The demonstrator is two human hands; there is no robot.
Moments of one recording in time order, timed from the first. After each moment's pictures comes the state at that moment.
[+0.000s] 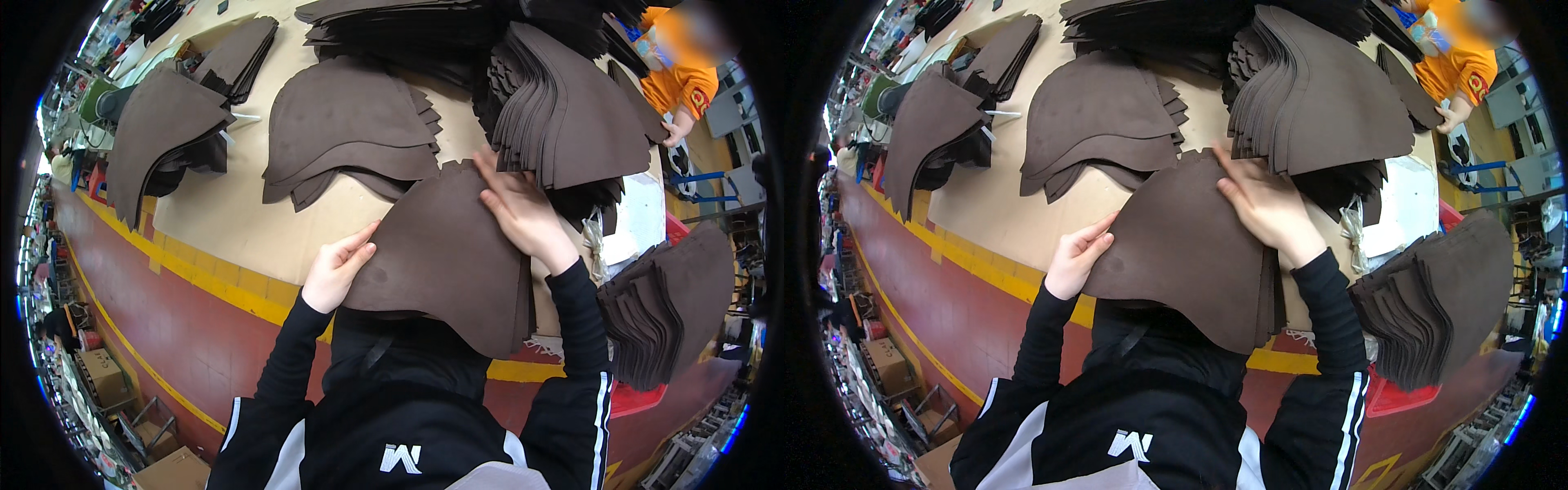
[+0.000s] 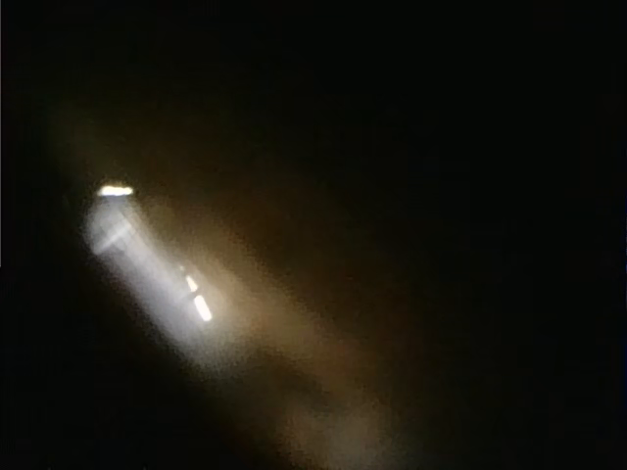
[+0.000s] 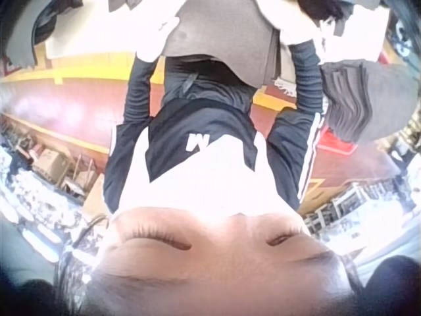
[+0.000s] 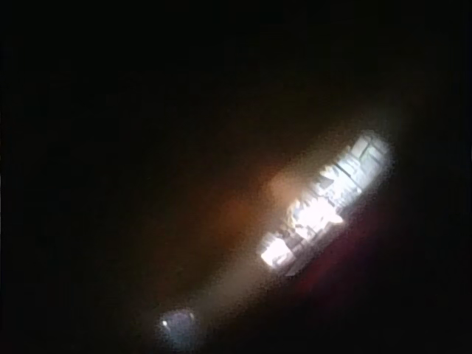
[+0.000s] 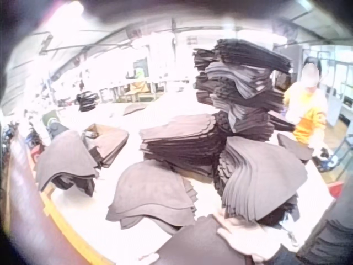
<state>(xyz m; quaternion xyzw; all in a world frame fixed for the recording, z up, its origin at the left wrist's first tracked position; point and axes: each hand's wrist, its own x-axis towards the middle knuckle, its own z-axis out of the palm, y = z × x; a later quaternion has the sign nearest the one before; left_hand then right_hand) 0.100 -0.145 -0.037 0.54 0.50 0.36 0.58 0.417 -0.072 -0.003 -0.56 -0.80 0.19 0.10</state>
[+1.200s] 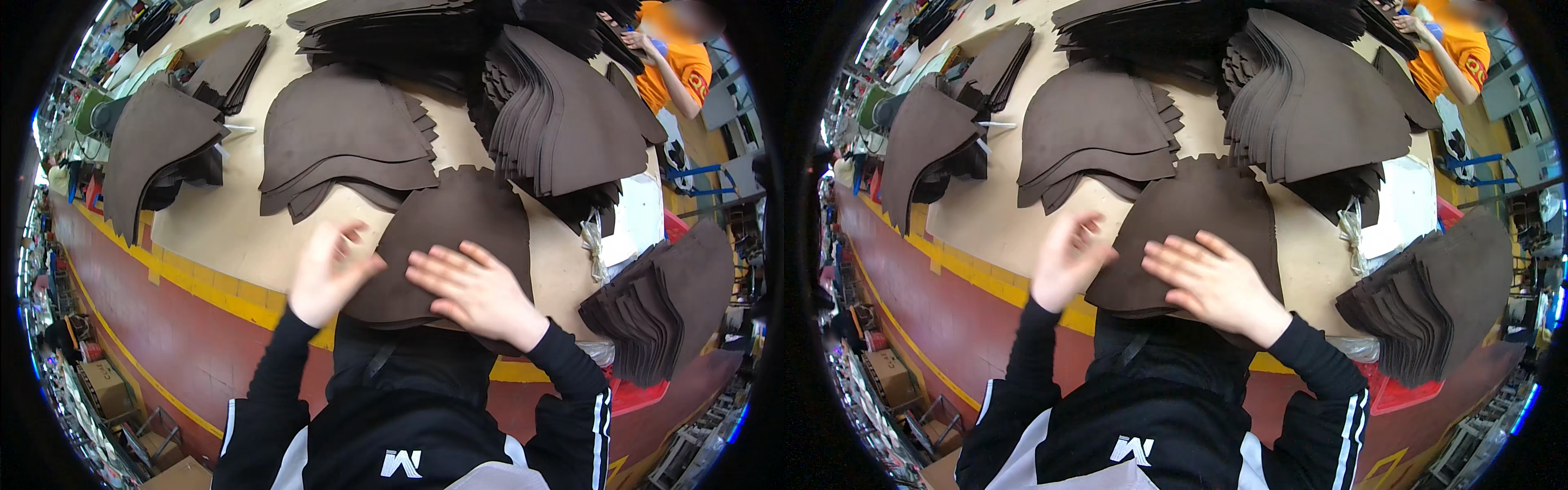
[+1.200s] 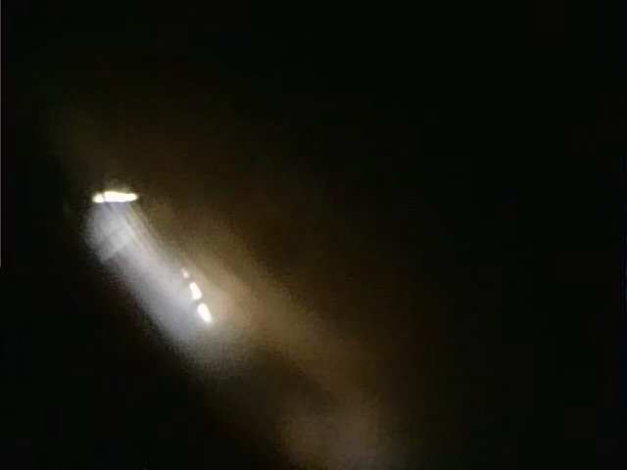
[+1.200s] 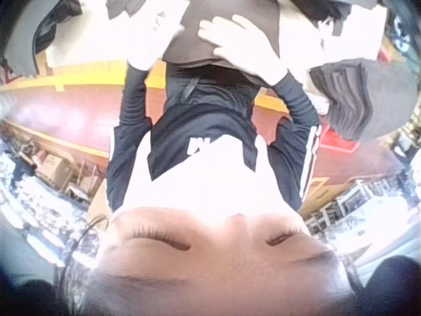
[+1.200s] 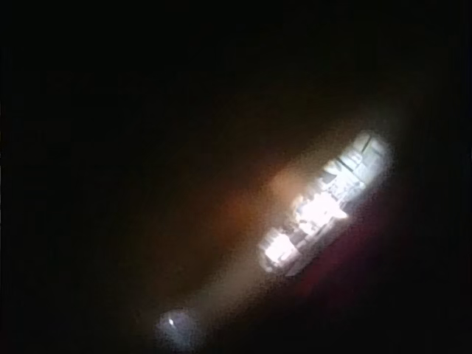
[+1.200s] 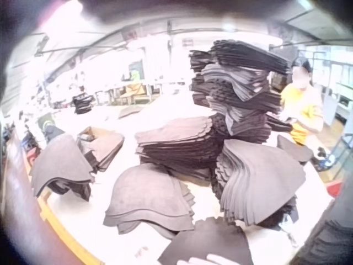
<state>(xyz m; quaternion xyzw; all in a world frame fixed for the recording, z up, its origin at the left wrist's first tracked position) 0.096 -0.135 -0.007 0.69 0.54 0.34 0.35 0.372 -0.155 -0.005 -0.35 -0.92 0.12 0.10</state>
